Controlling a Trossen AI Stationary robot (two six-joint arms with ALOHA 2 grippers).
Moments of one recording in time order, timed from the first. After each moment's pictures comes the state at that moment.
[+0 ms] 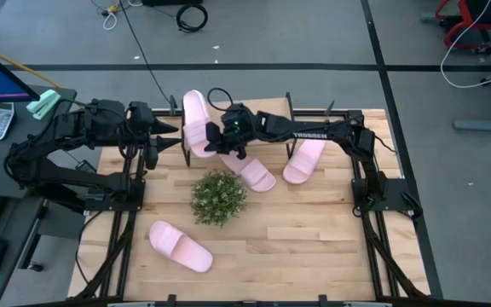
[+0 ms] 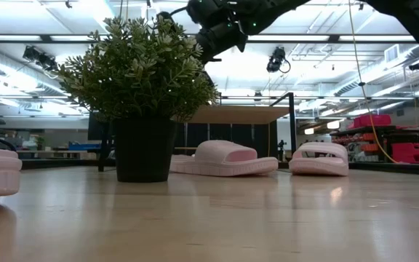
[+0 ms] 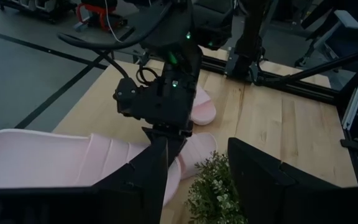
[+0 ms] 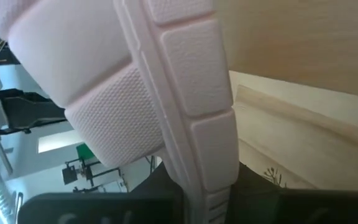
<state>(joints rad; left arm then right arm) 0.15 0.90 1.37 -0.90 -0.14 -0.17 -0.27 2.08 1.75 -0.19 -0.35 1.44</state>
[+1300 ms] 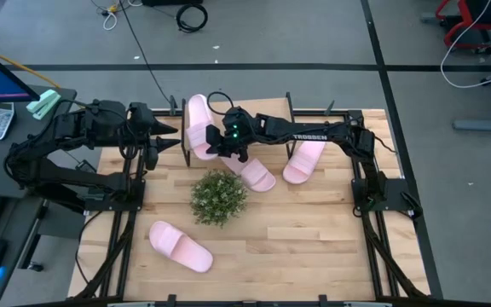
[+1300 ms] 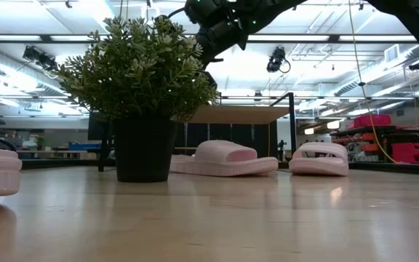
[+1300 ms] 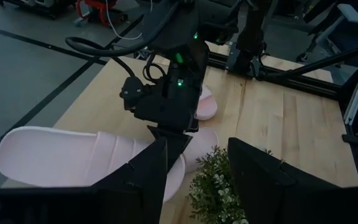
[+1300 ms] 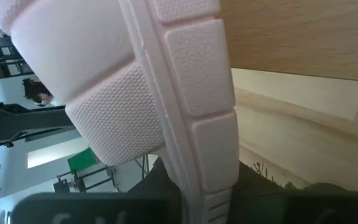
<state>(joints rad) 0.15 0.90 1.37 -0.92 -0.14 -0.17 -0.25 2.07 1.75 -0.24 -0.31 1.47</state>
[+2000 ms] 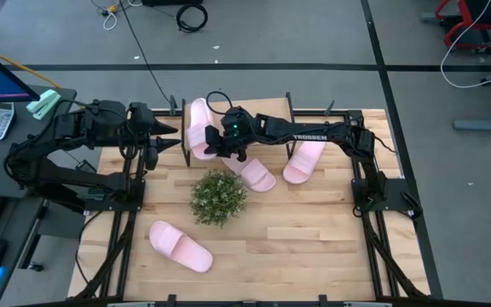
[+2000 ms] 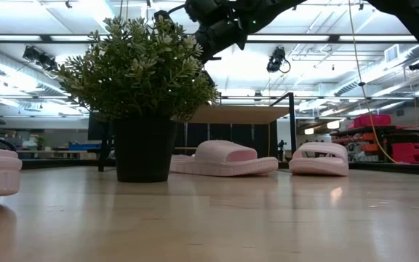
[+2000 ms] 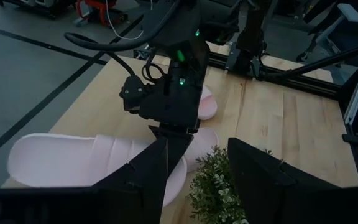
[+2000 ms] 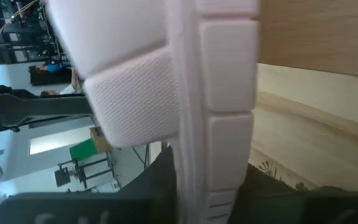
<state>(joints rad) 0.15 0.90 1.37 -0.92 -0.14 -0.17 -0.25 2.07 1.75 -0.21 -0.33 1.43</state>
